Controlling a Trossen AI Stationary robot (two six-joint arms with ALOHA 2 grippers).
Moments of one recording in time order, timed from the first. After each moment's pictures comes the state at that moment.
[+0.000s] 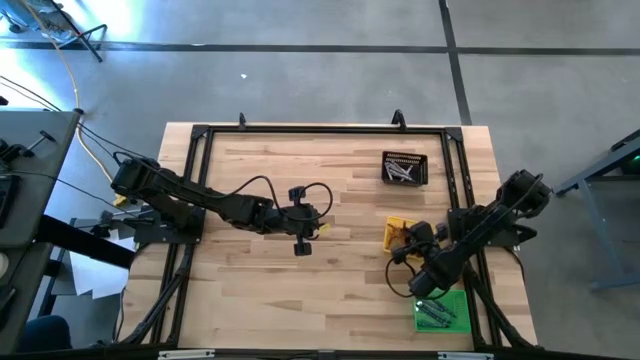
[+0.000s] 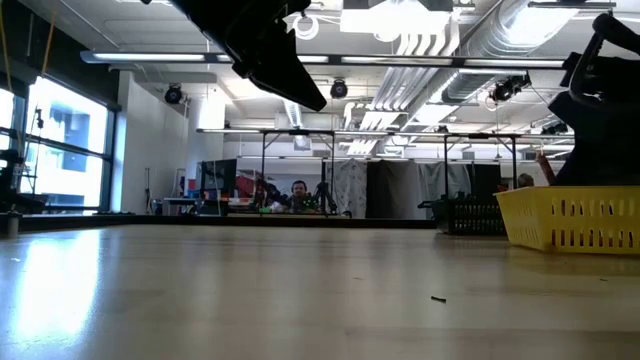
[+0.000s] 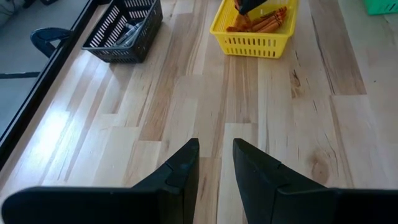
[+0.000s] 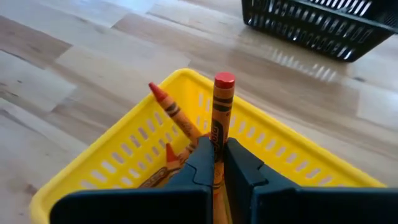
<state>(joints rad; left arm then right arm) -0.21 1.58 1.03 -0.13 -0.41 -0.02 0.76 1.61 0.74 -1.01 0.84 2.02</state>
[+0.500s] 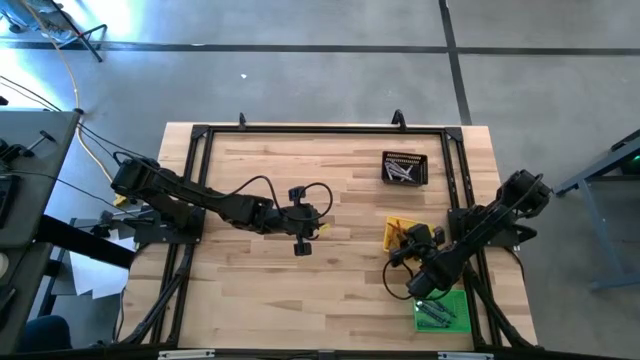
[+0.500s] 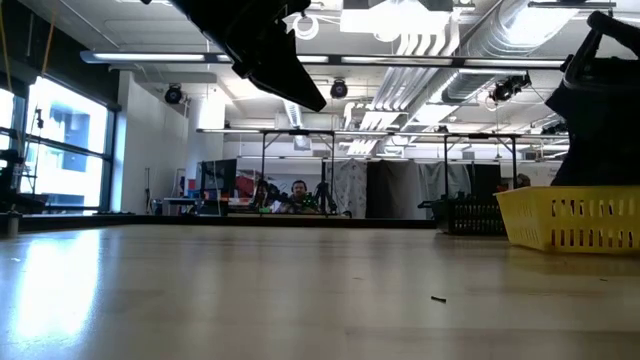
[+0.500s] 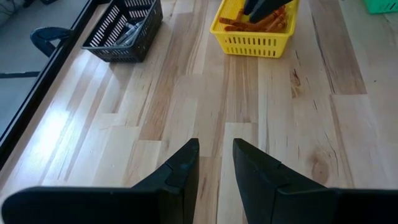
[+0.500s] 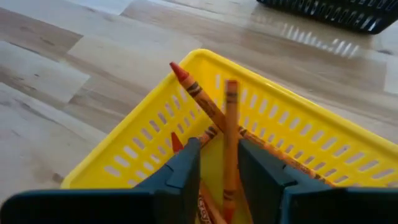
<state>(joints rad) -0.21 1.58 1.03 -0.14 -0.41 -0.02 0.76 1.61 0.74 -0.92 0.80 2.02</state>
